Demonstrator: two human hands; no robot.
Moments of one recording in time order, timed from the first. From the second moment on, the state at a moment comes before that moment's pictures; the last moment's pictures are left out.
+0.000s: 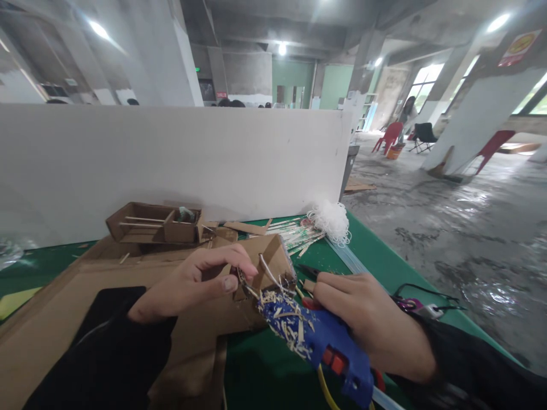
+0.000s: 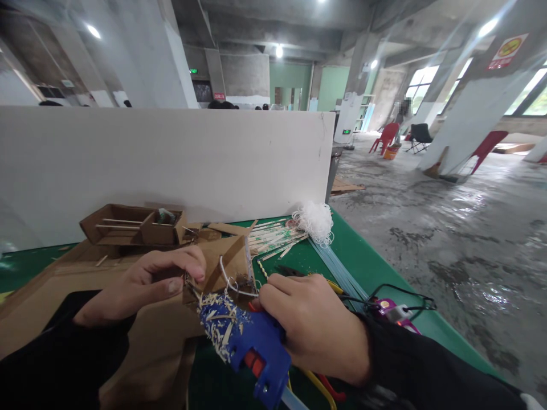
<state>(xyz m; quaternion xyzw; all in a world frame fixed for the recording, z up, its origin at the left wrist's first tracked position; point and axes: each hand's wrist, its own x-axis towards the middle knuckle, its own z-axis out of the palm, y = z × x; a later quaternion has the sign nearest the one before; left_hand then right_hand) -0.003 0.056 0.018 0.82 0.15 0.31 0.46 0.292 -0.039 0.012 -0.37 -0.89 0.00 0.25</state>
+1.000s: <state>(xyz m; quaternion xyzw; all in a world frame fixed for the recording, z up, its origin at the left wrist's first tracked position) -0.001 0.055 0.018 0.82 0.15 0.29 0.47 0.295 -0.041 0.005 -0.39 -0.90 0.03 0.20</state>
